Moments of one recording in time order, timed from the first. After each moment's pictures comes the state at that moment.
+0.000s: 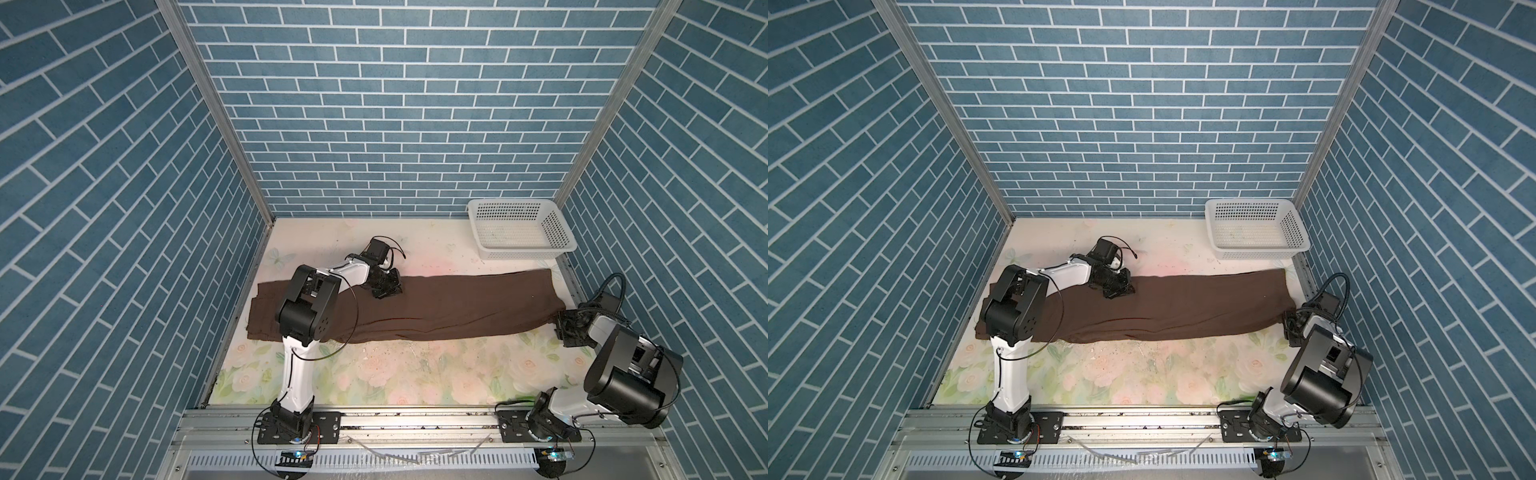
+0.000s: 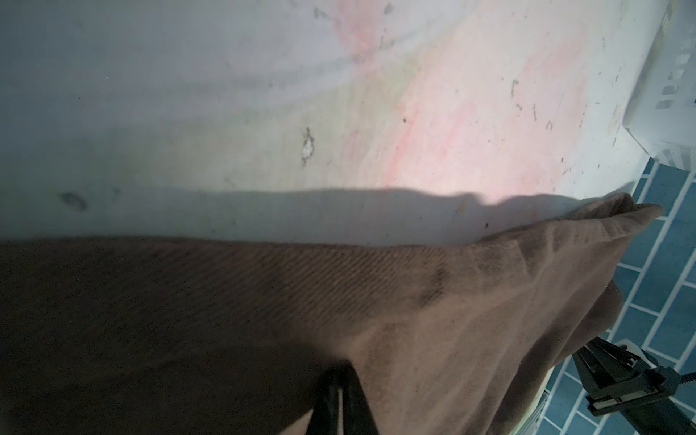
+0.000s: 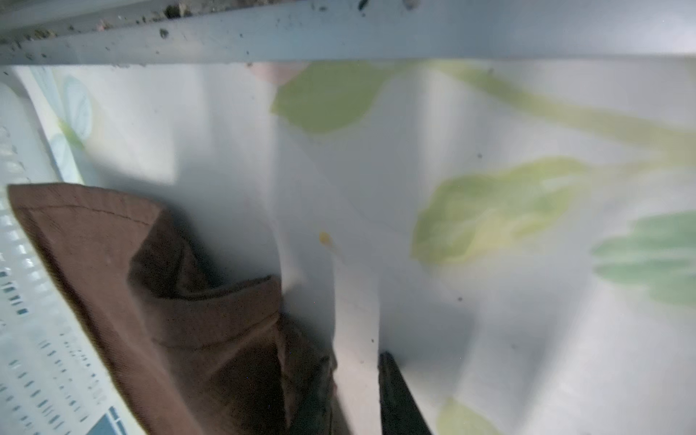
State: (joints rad) left arm -0.43 2.10 1.38 -0.42 0.46 -0.71; right arm -0.57 1.45 0.62 -0.27 -0.27 0.98
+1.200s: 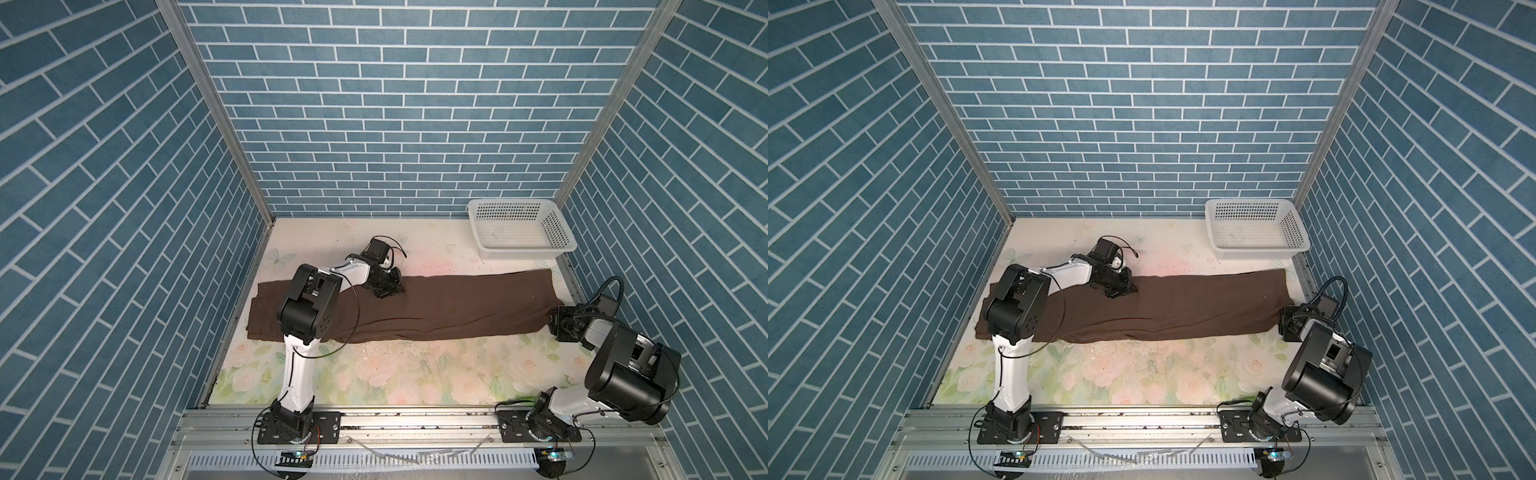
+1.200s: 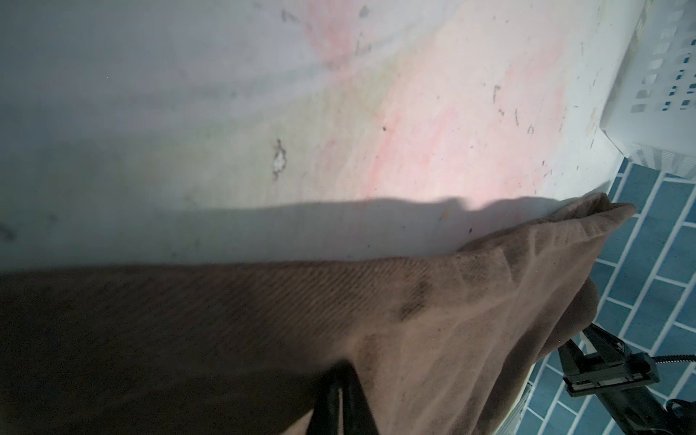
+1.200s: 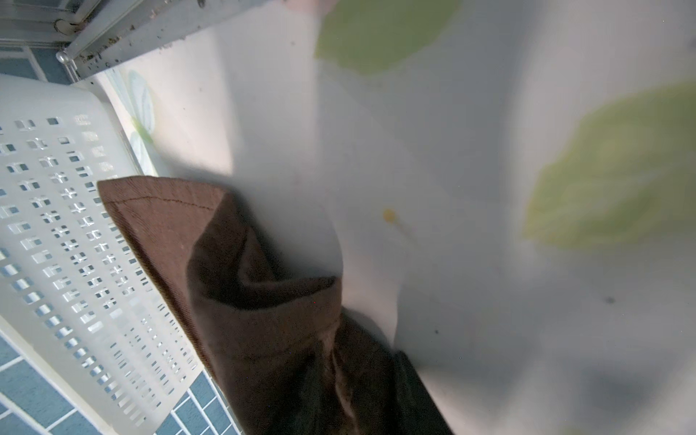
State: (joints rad) left arm -0.43 2.12 1.39 -0.39 0.50 -0.73; right arm -0.53 1.47 0.57 -0.11 -0.42 1.13
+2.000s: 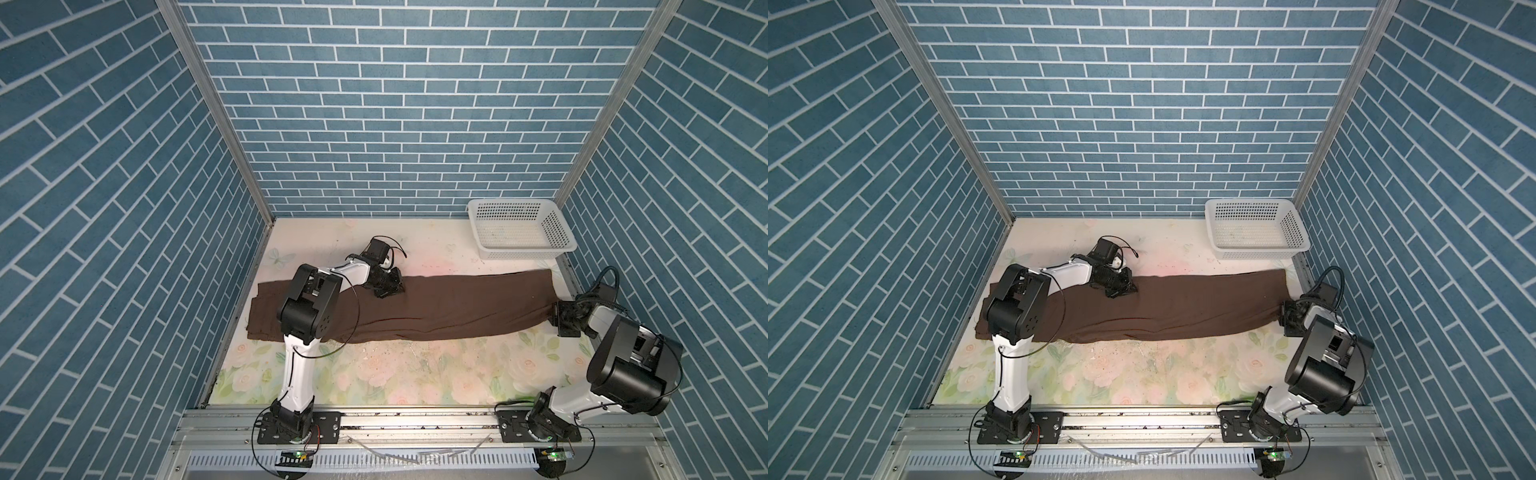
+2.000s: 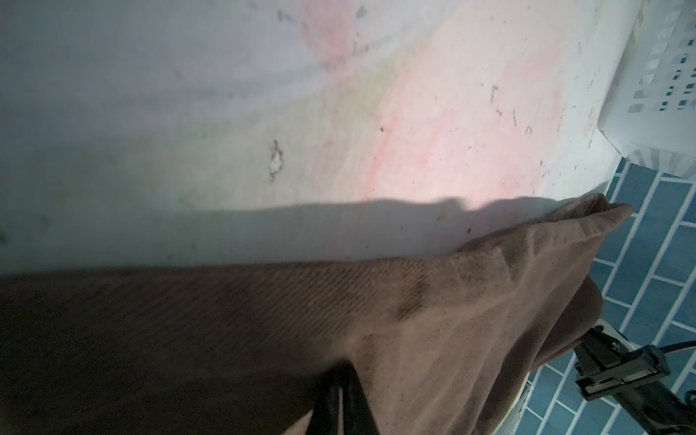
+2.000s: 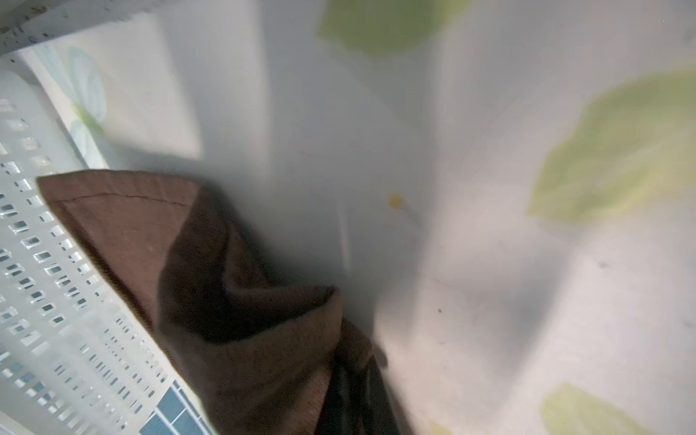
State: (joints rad) left arm -0.43 2.12 1.39 -0.38 0.50 -0.73; right arm -0.49 1.53 0.80 -0.42 -0.32 1.02
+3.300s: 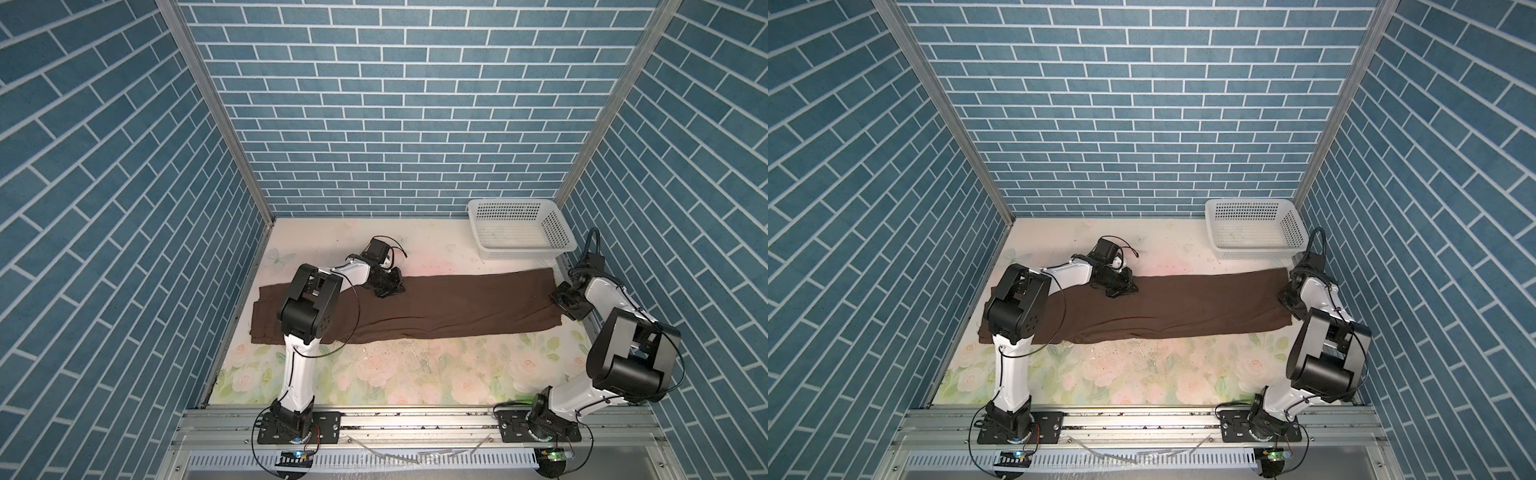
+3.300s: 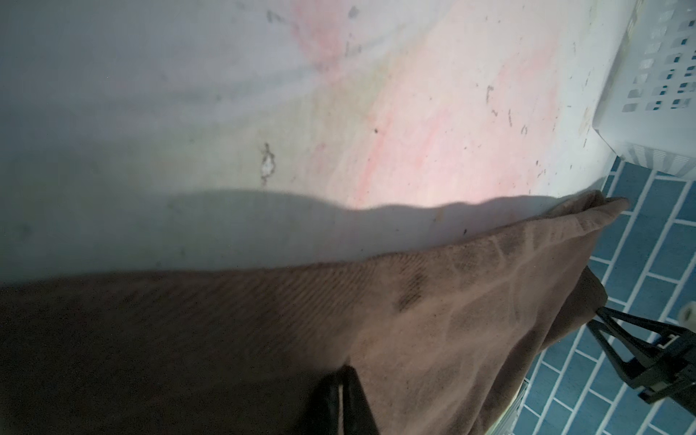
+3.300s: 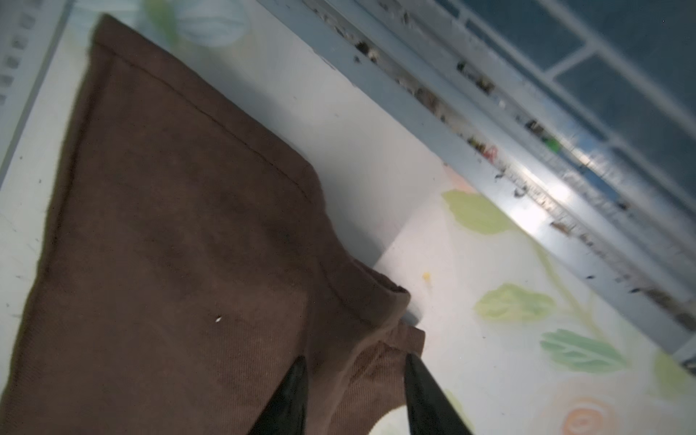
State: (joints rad) left arm -0.43 2.12 1.39 -0.38 0.51 -0.73; right arm -0.37 1.58 1.00 -0.66 -0.02 0.53
